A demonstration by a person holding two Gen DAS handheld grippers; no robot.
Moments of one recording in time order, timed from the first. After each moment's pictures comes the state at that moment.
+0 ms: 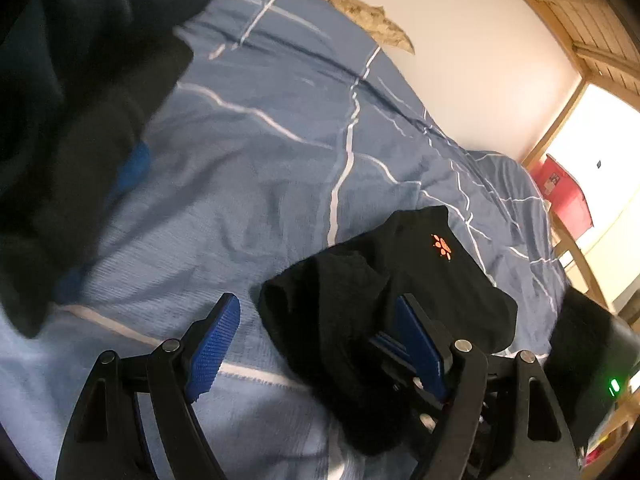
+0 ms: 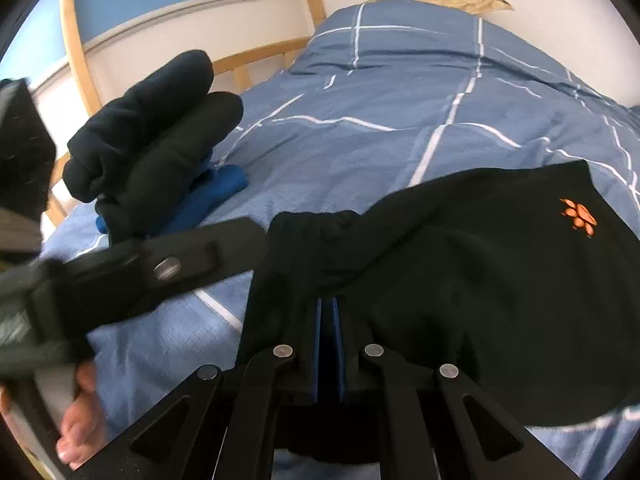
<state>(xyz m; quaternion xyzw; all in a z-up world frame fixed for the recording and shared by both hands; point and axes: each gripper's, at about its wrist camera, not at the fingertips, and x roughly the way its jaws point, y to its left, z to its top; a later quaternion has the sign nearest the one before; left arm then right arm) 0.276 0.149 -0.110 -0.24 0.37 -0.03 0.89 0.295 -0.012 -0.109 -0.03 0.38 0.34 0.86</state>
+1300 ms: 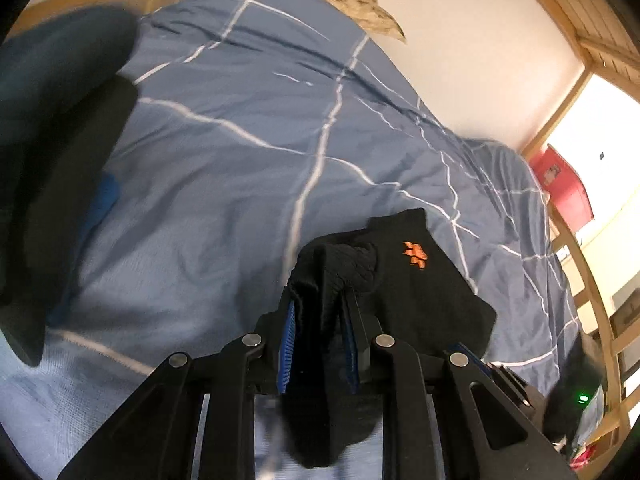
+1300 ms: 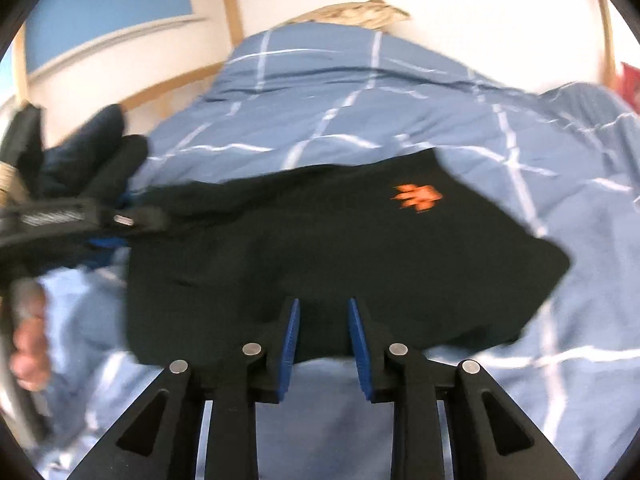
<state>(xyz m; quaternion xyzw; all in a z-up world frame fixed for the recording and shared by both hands) 0.302 0.113 -0.054 -0.22 0.41 -0.03 0.88 0.301 -0.117 -0.085 -0.04 0.38 0.19 0.91</state>
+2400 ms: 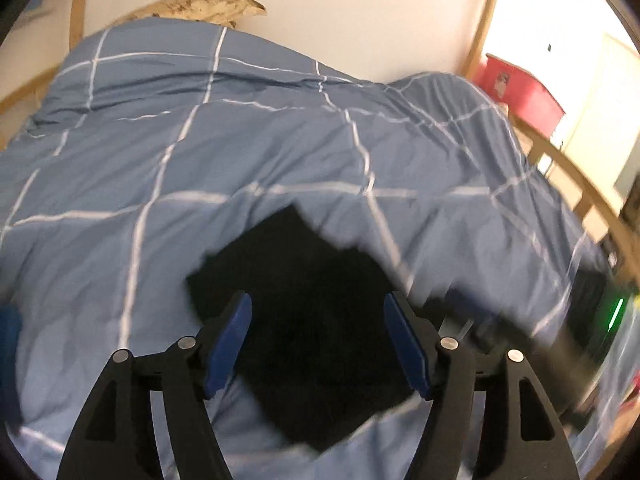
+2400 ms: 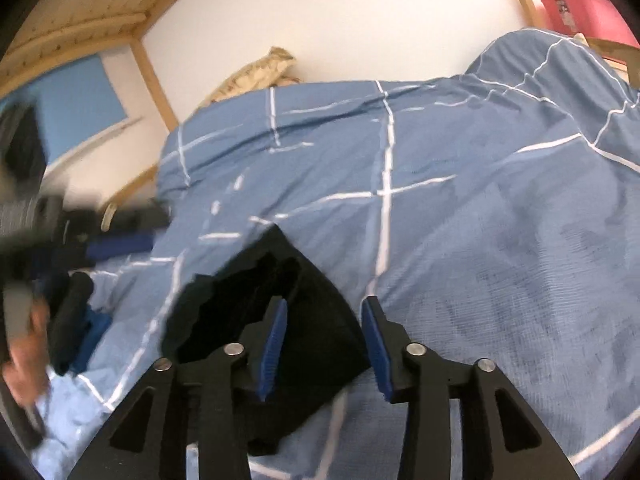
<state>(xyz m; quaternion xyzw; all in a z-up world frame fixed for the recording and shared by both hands) 0.353 -0.052 -0.040 -0.04 0.40 -0.12 0.91 0.375 -0.274 -0.084 0.15 0.30 0.18 0.92</state>
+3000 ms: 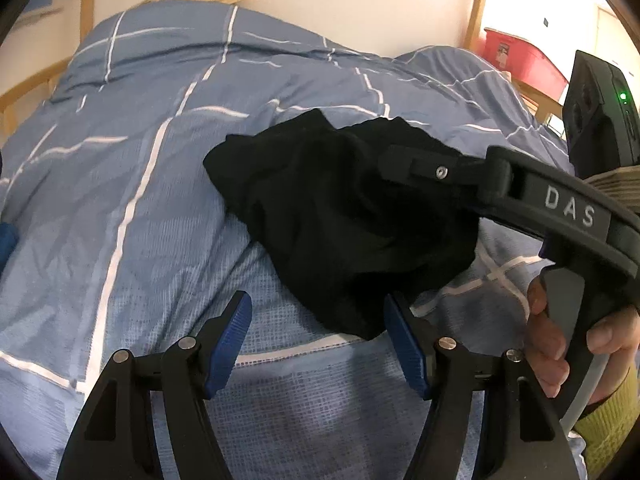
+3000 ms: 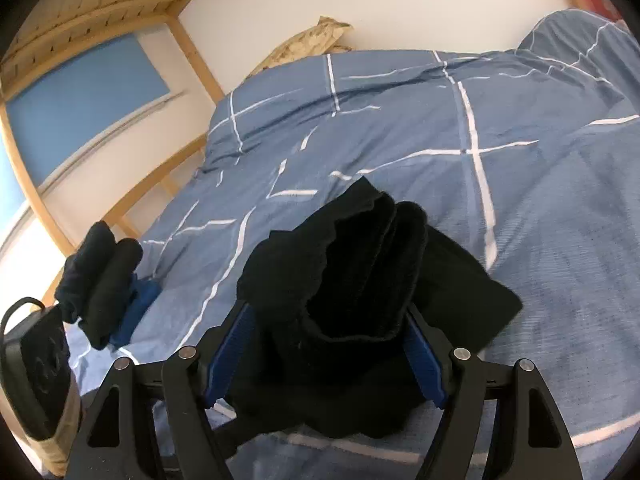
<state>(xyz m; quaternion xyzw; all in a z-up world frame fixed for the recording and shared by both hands) 0.300 -0.047 -0.122 -0.03 0.40 -0.10 0.91 0.372 -0.214 -0.104 0.14 0.34 0.26 0.89</state>
